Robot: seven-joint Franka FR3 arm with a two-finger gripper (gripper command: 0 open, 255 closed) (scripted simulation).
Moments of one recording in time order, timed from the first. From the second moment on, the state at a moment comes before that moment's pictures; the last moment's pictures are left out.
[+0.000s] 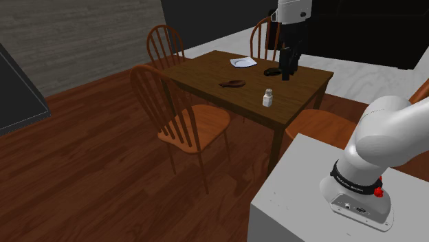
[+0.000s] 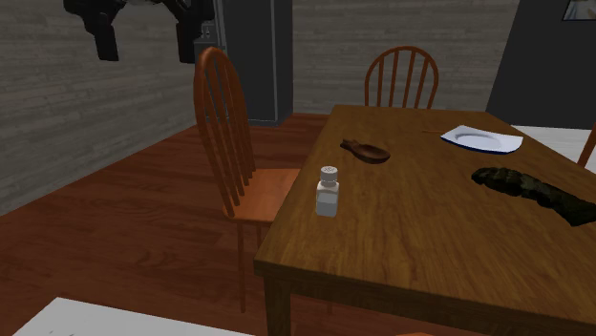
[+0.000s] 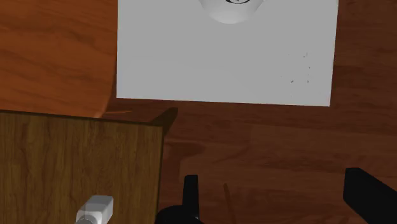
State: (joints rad) arm -0.02 -0.74 -0.05 -2.36 -0.03 1.49 -0.15
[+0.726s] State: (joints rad) arm -0.09 -0.62 -0.15 -2.50 -0.13 1.84 -0.20
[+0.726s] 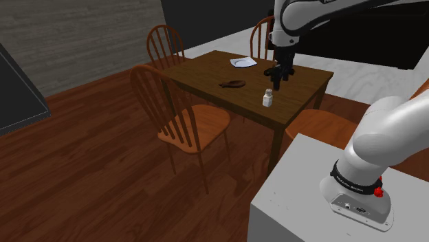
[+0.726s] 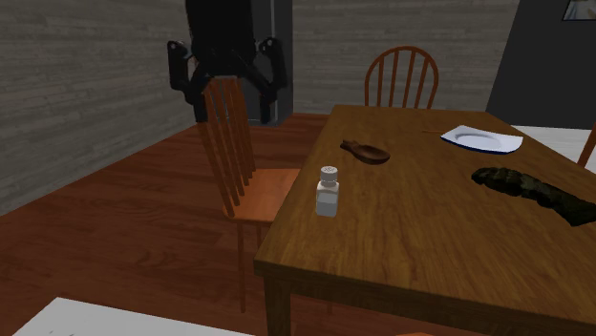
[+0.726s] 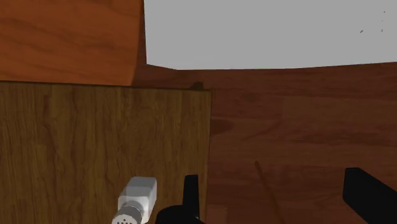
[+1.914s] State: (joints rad) arm -0.16 -0.18 -0.31 -2.49 -0.18 2.43 -0.28
